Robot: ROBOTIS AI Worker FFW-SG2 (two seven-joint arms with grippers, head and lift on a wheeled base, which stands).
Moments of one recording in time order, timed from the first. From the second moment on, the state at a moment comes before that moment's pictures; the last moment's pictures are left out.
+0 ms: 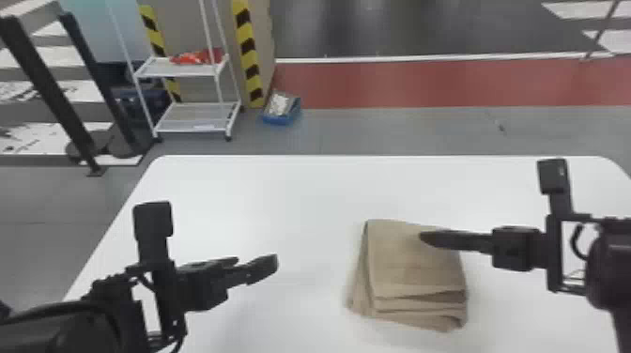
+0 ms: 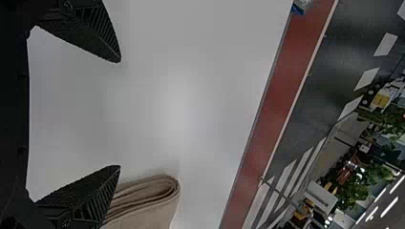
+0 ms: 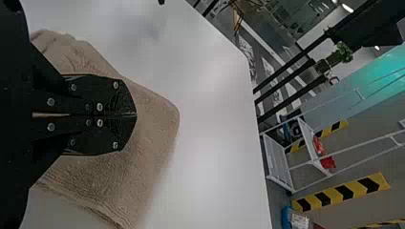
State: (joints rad) left arm 0.20 0.00 0.23 -2.23 0.26 1.24 -0.42; right arm -0.18 -0.02 -0.16 -1.76 0.31 1.11 1.23
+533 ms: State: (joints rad) left arm 0.25 0.00 0.10 -2.25 0.34 1.16 -0.45; right arm -0.29 -0.02 -0.18 -1.49 0.38 0.94 1.16
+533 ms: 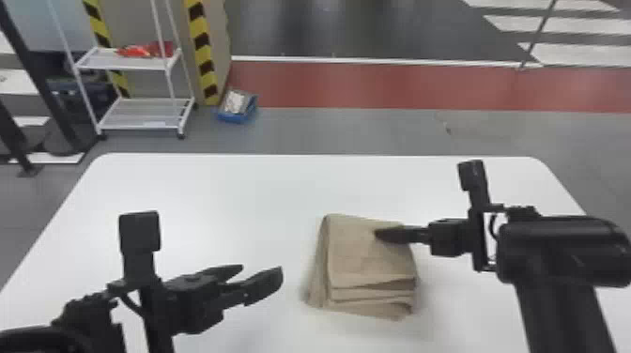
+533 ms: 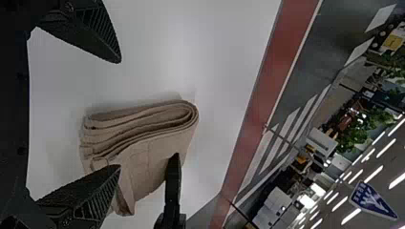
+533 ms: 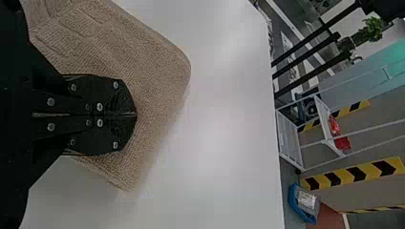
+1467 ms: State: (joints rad) left arm 0.25 0.00 0.05 -2.21 0.30 1.05 -0.45; right arm -0.11 -0.05 -0.33 -1.71 0.15 0.95 1.25
